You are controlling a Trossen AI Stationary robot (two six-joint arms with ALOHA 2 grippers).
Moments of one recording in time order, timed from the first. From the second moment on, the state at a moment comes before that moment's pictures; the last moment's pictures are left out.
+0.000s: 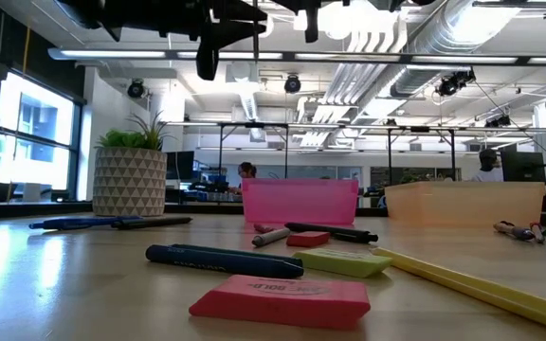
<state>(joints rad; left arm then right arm) 0.27 1.27 0.72 0.50 0.06 -0.49 -0.13 1.51 1.15 0.45 0.01 0.38</state>
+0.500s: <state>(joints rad) 0.27 1.26 0.72 0.41 0.06 -0.51 -0.13 1.51 1.15 0.36 0.01 0.32</state>
